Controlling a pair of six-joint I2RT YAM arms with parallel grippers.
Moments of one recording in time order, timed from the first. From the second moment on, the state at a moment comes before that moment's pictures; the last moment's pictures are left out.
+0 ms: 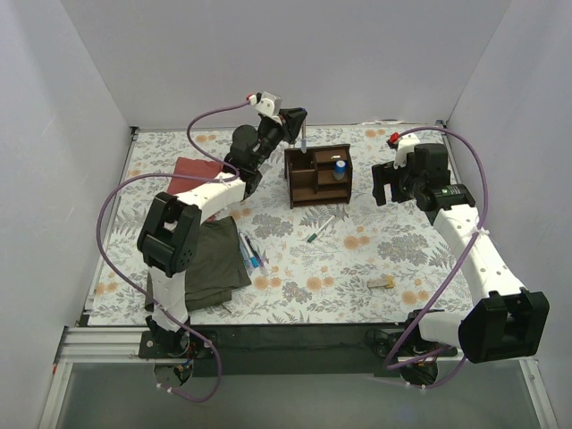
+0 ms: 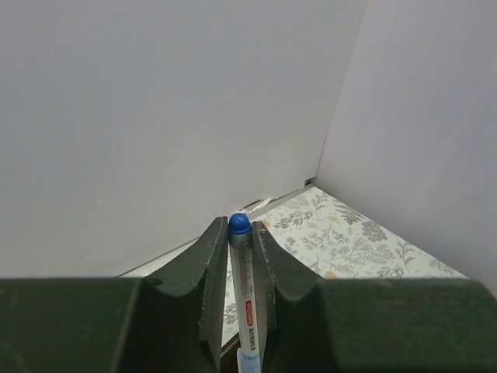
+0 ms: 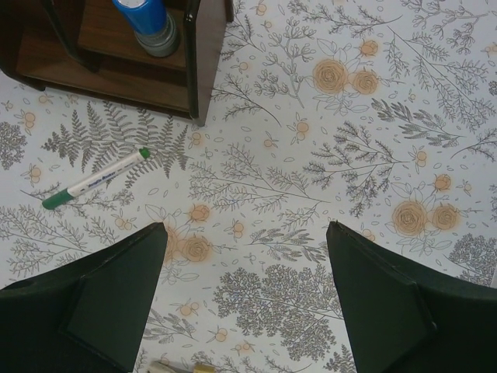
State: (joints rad) left arm -0.52 1.95 1.42 0.86 0.18 -0.19; right arm 0.16 1.23 1.10 -0.53 -0.13 -0.14
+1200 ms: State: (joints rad) left arm -0.52 1.88 1.32 0.68 0.26 -0.01; right arm 0.16 1.26 1.09 -0.53 -0.13 -0.14
